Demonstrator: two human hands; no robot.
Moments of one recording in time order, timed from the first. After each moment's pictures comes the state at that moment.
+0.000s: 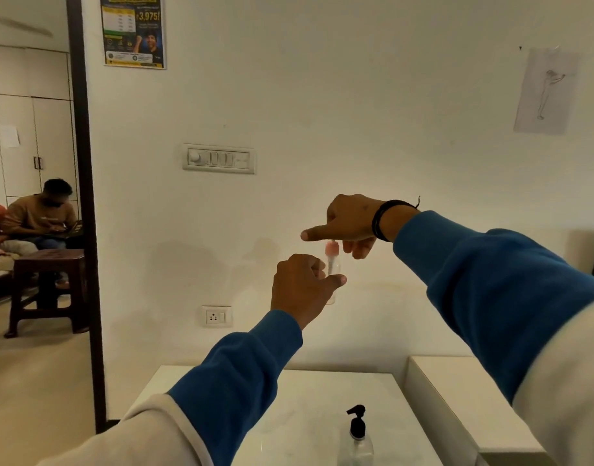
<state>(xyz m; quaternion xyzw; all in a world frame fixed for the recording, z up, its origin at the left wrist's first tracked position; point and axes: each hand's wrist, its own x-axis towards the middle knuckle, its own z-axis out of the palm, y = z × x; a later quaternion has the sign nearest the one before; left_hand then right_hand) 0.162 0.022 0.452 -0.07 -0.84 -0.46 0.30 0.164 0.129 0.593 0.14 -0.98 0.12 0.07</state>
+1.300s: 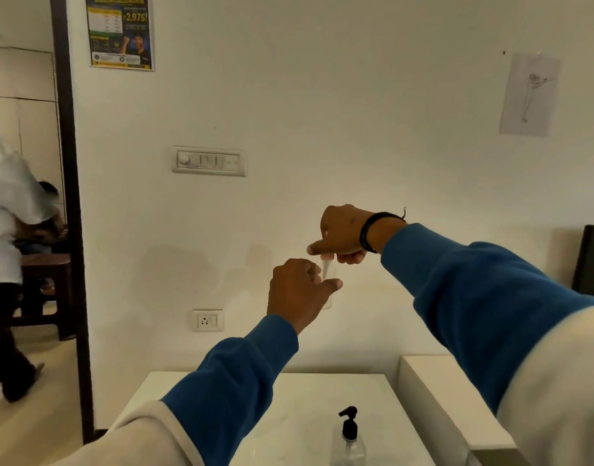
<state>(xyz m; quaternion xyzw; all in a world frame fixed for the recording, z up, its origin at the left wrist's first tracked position) 0.162 0.030 0.450 -0.08 -0.83 -0.47 0.28 0.160 0.134 0.579 0.14 -0.98 0.07 0.08</state>
